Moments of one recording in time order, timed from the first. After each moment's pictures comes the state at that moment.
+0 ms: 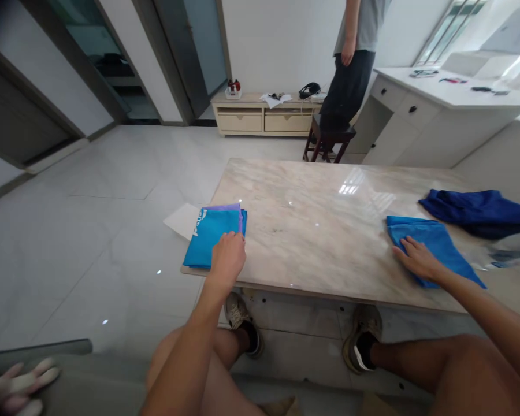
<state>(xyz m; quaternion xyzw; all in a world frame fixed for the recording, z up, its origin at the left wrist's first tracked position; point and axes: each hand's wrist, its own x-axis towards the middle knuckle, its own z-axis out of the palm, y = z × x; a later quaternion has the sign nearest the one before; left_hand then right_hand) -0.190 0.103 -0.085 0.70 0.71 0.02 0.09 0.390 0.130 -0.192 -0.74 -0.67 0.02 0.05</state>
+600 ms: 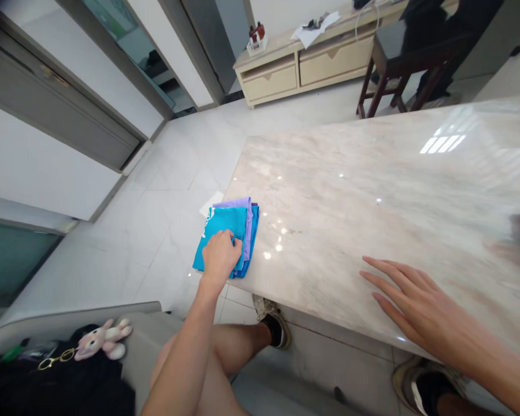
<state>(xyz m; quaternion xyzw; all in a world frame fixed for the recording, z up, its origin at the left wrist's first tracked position) -0.198 0.153 -0.118 0.54 0.84 -0.09 0.05 0.246 0.120 -0.214 -0.41 -0.86 0.19 0.25</state>
